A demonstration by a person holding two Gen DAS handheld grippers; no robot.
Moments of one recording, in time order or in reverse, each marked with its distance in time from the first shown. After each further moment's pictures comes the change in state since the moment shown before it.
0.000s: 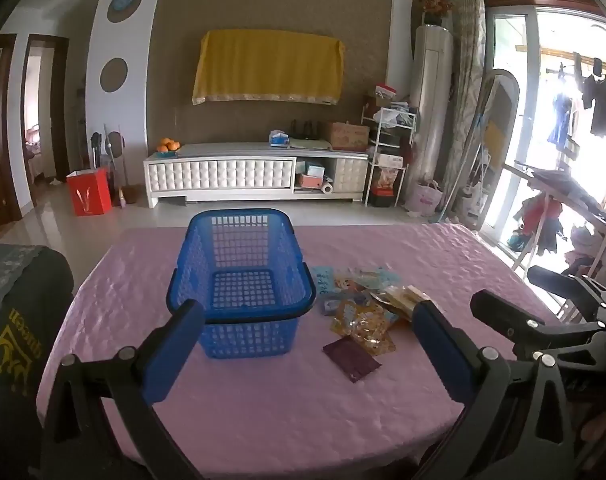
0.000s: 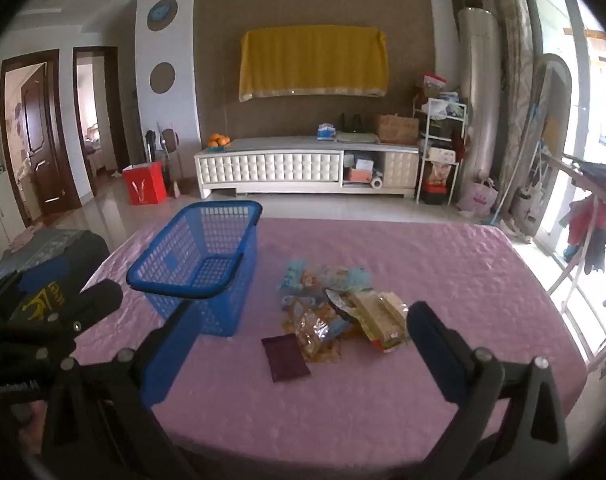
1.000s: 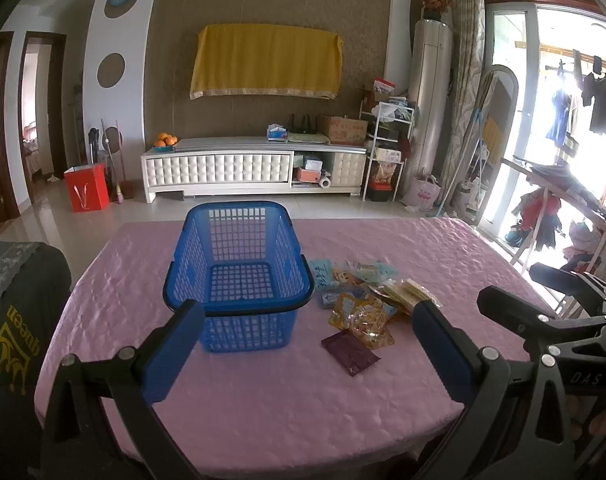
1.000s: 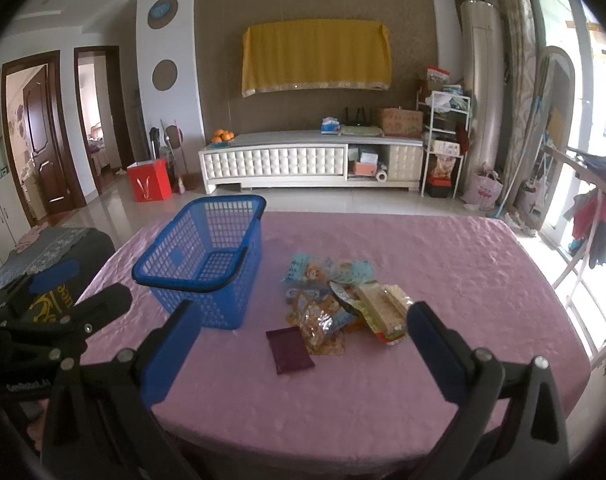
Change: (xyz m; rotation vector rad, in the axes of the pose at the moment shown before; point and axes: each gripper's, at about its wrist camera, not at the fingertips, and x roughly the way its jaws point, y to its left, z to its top) left arm 0.001 0.003 -0.005 -0.001 0.015 -0.016; right arm -0.003 -0.004 -0.003 0.020 0.011 0.029
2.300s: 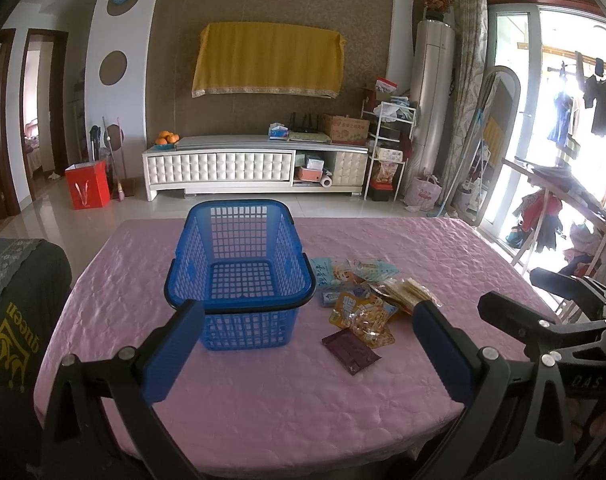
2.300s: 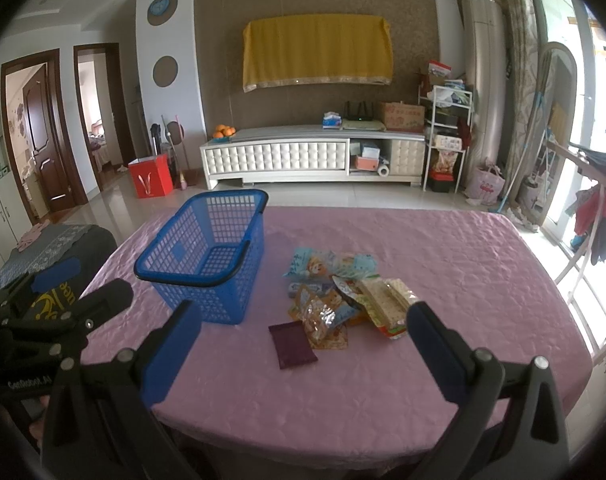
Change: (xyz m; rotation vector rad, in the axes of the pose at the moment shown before) left arm 0.001 0.000 0.001 -0.003 0.001 0.002; right arm 0.003 -0.002 -0.006 0.004 0.019 0.007
